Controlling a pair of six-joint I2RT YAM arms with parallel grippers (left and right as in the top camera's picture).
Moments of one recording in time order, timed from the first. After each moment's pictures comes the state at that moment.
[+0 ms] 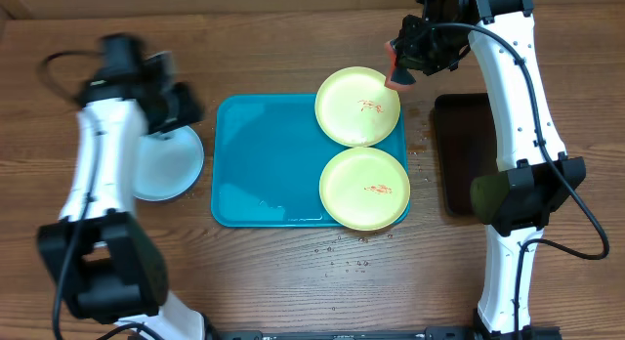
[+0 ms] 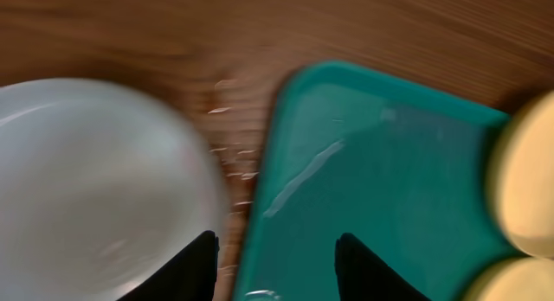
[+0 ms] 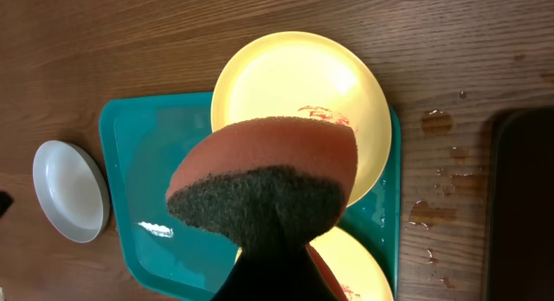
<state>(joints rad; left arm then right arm) 0.12 1.80 1.51 -0.85 0.25 -0.18 0.18 2.28 2.56 -1.53 -0.33 0.33</state>
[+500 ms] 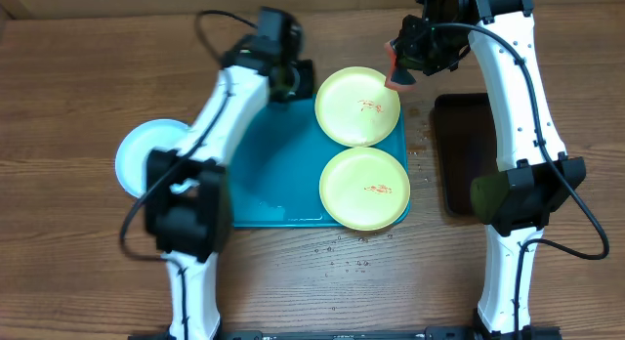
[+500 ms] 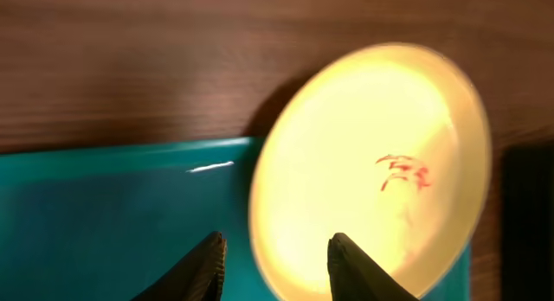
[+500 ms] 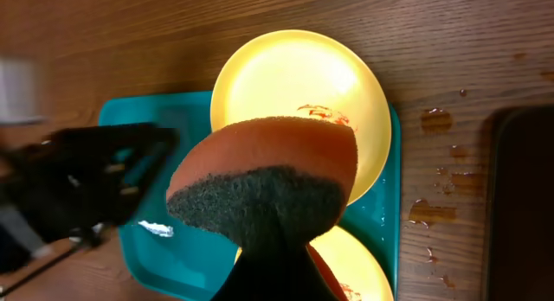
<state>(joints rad) -0.31 2.18 1.84 -0.74 0.23 -0.39 0.18 2.28 2.56 -1.53 -0.33 0.33</state>
